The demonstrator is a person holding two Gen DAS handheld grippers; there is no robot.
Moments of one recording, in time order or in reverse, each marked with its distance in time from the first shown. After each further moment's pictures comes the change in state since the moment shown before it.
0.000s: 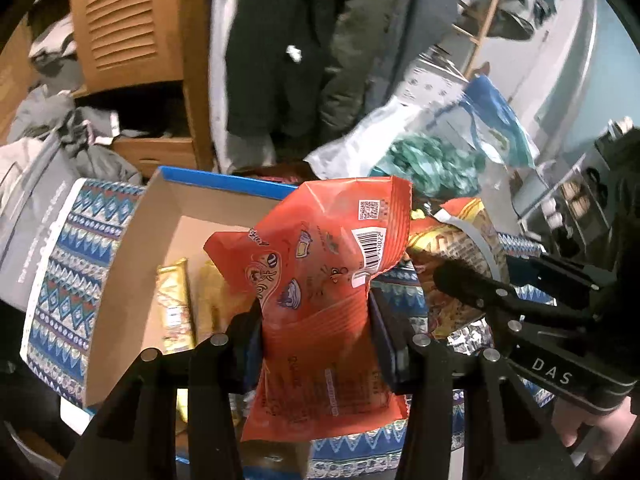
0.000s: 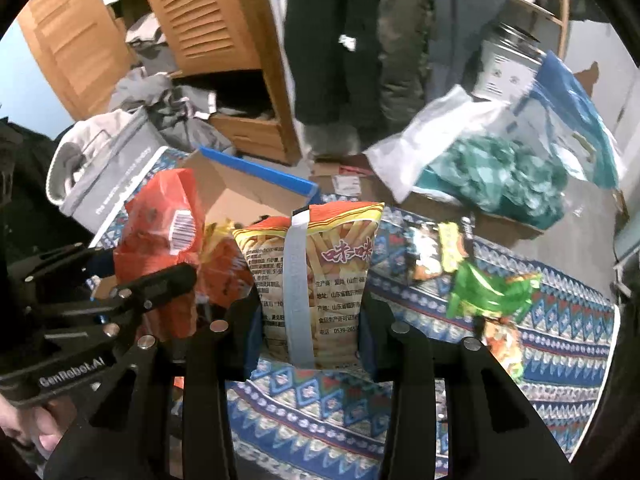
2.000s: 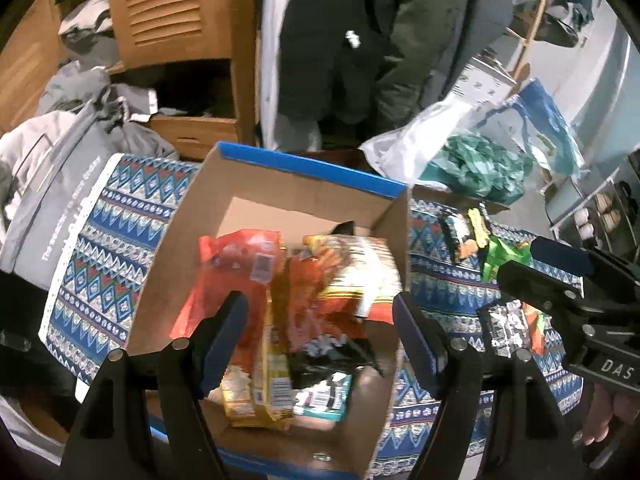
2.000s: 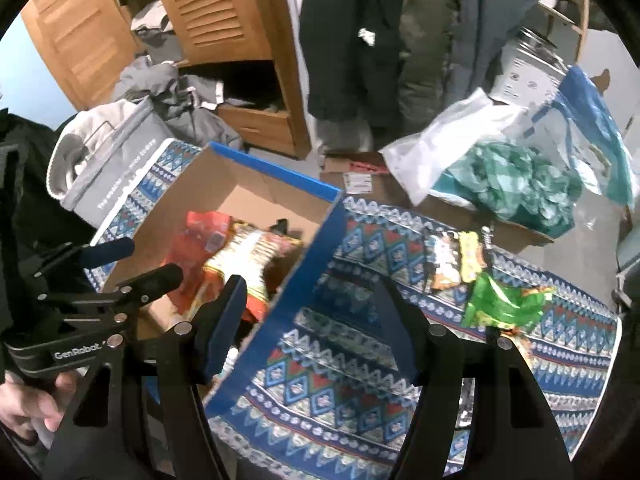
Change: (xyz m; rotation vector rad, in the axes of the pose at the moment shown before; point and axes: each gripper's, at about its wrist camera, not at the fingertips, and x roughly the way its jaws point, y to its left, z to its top) left arm 0.014 0.038 -0.004 -0.048 0.044 0.103; right arm 0.012 0.013 0.014 -0.014 0.036 -0.002
